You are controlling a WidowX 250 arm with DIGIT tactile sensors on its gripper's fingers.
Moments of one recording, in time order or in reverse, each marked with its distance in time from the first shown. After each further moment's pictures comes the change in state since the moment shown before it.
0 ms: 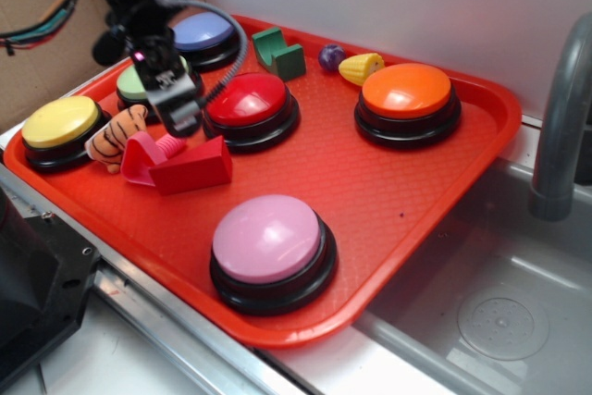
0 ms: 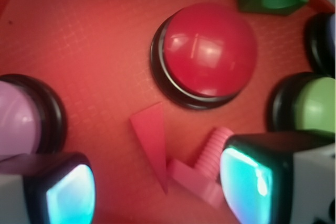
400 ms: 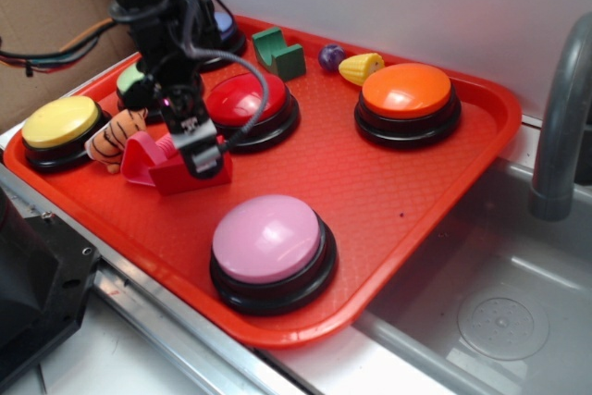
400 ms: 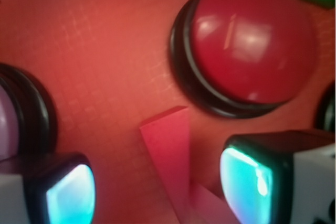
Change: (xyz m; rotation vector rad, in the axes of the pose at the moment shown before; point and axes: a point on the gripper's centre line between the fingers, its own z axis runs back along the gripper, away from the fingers) arm -0.002 -0.007 -0.033 -0.039 0.008 -0.044
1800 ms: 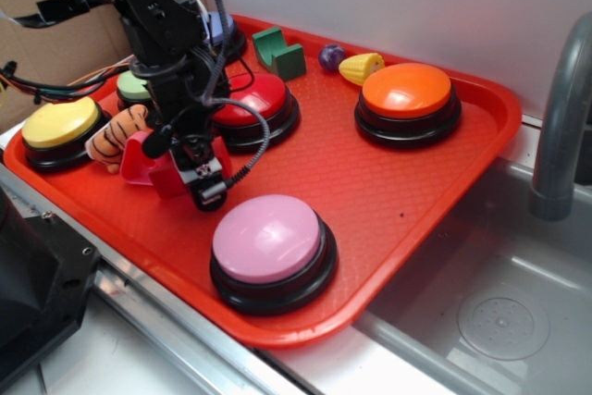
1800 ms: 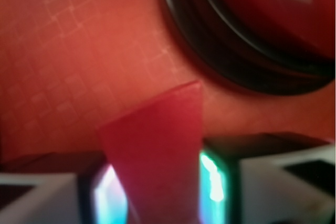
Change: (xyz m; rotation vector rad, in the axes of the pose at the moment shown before) arm -0.010 0.007 -0.034 -0.019 0.055 0.116
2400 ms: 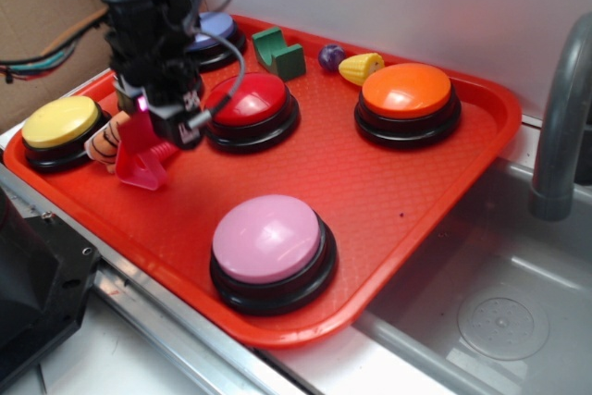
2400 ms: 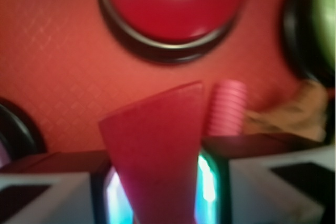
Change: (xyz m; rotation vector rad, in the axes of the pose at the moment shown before) arm -0.006 0.004 0.065 0.017 0.091 0.316
